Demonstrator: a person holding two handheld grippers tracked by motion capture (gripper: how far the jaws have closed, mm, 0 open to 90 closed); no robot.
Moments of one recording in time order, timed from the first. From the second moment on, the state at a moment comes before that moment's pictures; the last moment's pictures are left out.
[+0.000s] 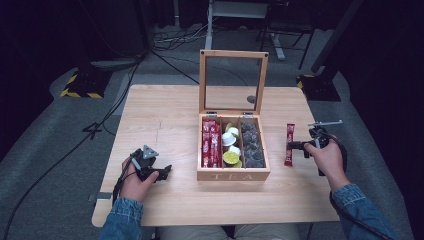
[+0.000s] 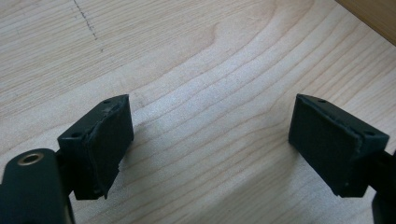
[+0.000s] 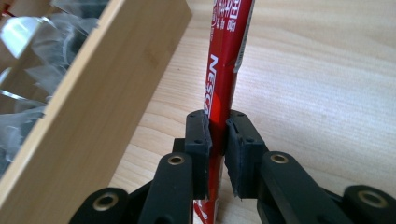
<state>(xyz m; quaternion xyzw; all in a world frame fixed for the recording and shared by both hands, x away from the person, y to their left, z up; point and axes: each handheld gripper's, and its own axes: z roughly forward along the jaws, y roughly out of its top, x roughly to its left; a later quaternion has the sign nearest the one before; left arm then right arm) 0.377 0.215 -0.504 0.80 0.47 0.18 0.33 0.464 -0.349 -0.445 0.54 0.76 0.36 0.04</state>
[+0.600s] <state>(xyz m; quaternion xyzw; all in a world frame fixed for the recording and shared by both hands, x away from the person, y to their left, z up) 0.381 0.212 -0.504 0.80 0.47 0.18 0.33 0.463 -0.352 -0.455 0.55 0.76 0.34 0.05</state>
